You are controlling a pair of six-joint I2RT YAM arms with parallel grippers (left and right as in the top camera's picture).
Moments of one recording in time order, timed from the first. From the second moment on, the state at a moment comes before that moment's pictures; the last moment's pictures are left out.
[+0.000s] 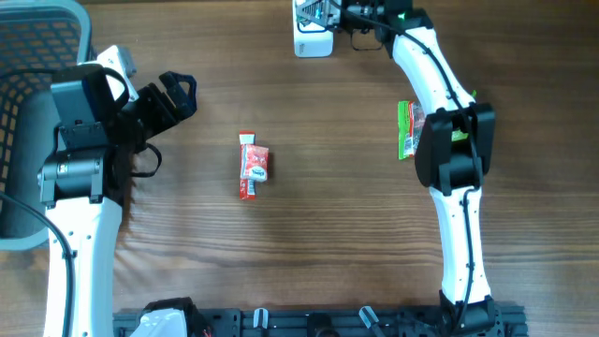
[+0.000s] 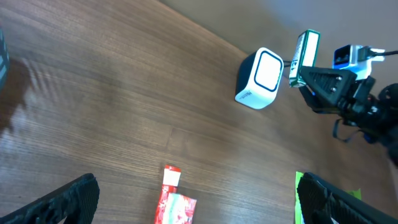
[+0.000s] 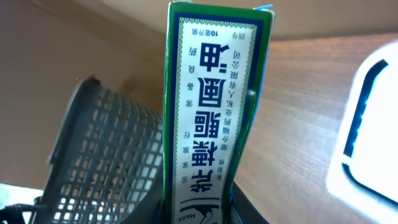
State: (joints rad) left arm 0.11 1.23 1.20 -0.67 0.29 -0.44; right arm 0.21 2.61 2.34 -0.21 -1.05 0.62
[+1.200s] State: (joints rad) left arm 0.11 1.23 1.20 -0.67 0.29 -0.44; right arm 0.17 2.51 2.33 -0.72 -0.95 0.52
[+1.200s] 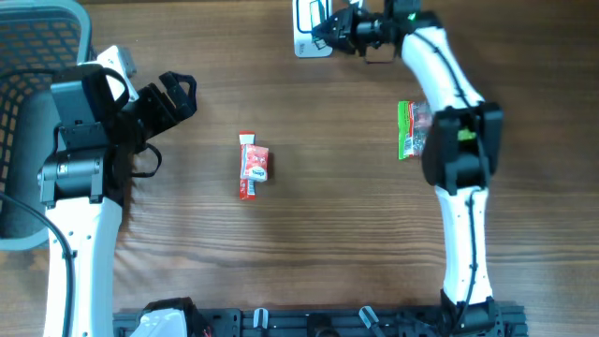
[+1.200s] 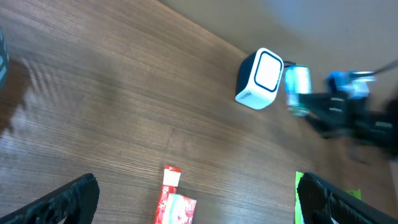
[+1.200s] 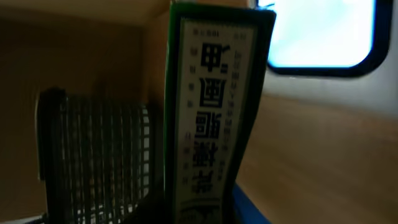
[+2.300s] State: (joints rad) left arm 0.11 1.23 1.20 -0.67 0.29 -0.44; right arm 0.19 2.10 1.66 -1.30 -0.01 0.16
